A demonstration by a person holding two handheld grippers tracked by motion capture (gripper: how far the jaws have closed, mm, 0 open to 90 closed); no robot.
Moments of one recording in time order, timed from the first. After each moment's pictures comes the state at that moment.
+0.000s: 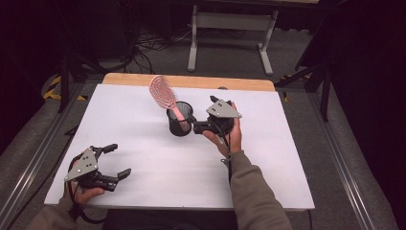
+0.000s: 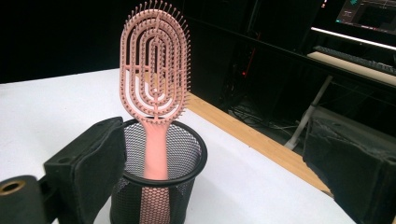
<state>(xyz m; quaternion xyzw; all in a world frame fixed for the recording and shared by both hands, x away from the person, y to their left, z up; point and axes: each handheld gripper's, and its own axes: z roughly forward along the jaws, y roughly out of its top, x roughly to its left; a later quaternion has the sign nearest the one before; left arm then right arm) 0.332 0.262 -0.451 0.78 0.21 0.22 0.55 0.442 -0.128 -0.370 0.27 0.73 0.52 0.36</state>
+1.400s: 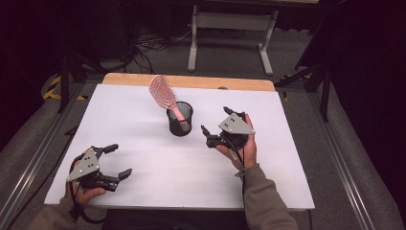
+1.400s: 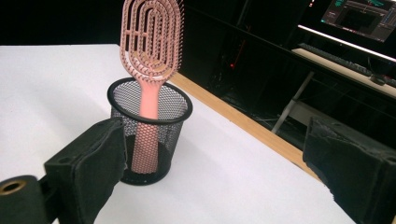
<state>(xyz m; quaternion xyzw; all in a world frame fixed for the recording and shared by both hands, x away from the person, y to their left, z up) 0.331 0.259 -0.451 0.78 0.20 0.23 0.54 0.402 -0.161 -0.377 0.26 0.74 0.48 0.39</state>
